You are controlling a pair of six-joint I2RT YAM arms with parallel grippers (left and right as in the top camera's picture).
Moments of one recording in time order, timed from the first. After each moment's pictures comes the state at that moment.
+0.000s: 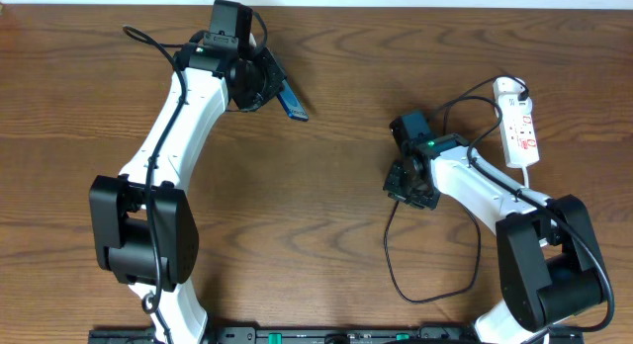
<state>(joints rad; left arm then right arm) -0.20 1.93 1.66 -0.78 0.33 -0.80 0.37 1.77 1.02 -0.72 -0.03 0.78</state>
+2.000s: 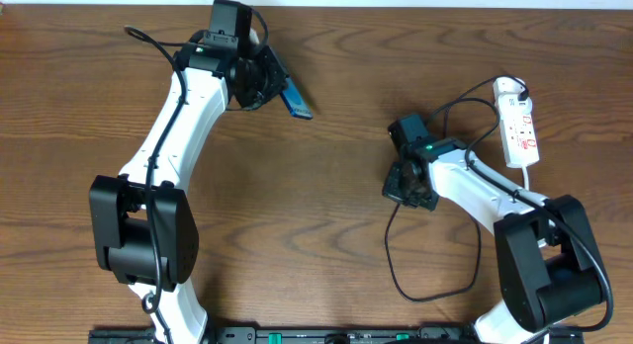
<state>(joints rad) -0.20 1.93 1.66 -0.74 0.41 -0.76 0.37 1.77 0.99 -0.69 -0.02 0.76</state>
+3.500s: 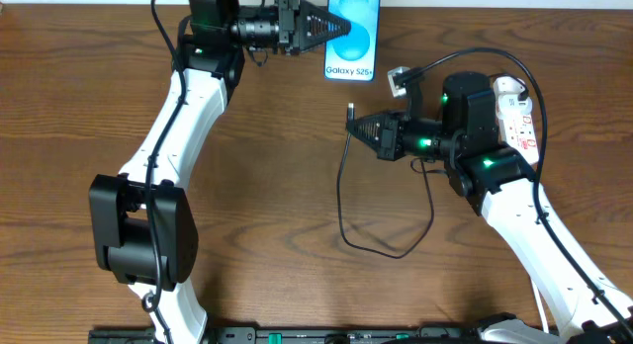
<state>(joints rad) -0.19 1.93 1.64 0.28 1.35 -1.07 0.31 1.39 1.02 -0.16 -0.81 0.51</state>
